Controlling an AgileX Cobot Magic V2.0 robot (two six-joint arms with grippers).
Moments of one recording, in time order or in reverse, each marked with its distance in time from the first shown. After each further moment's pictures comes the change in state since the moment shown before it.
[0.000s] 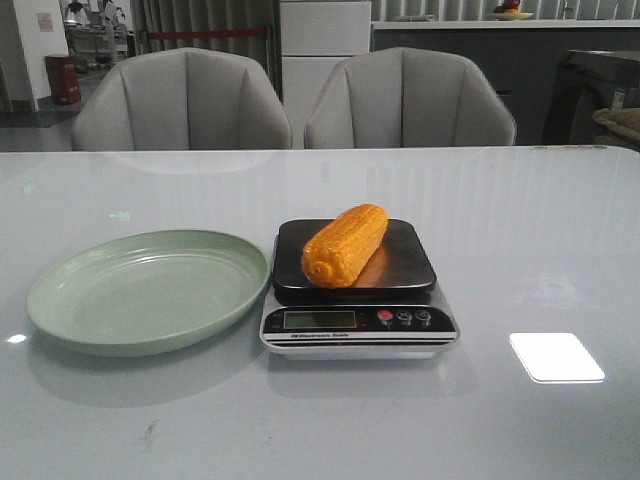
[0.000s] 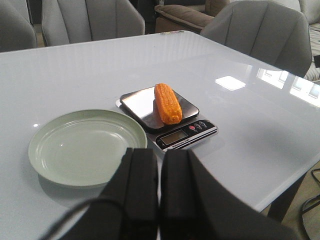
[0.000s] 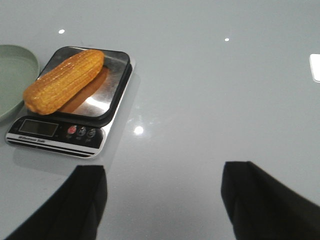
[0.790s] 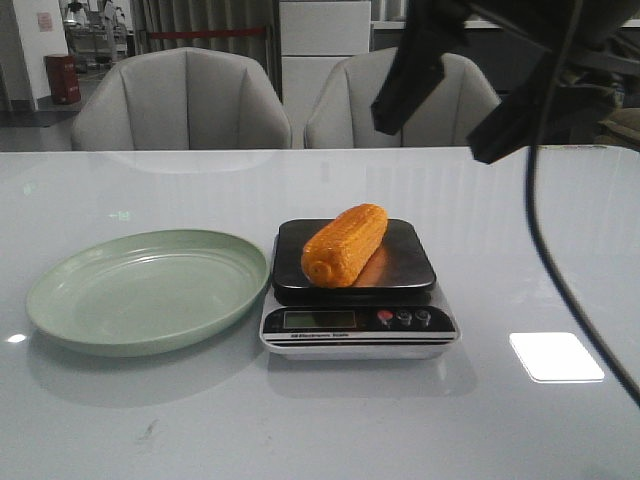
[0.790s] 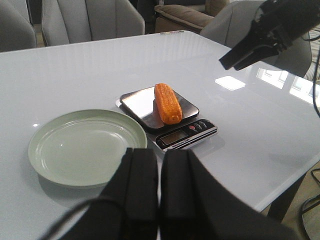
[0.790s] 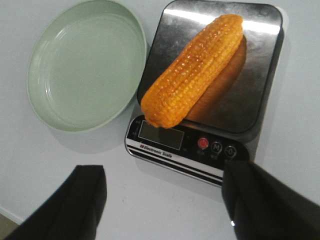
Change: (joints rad) left arm 0.000 0.000 0.000 0.000 0.000 0.000; right arm 0.250 0.778 -0.569 0.249 0.156 0.081
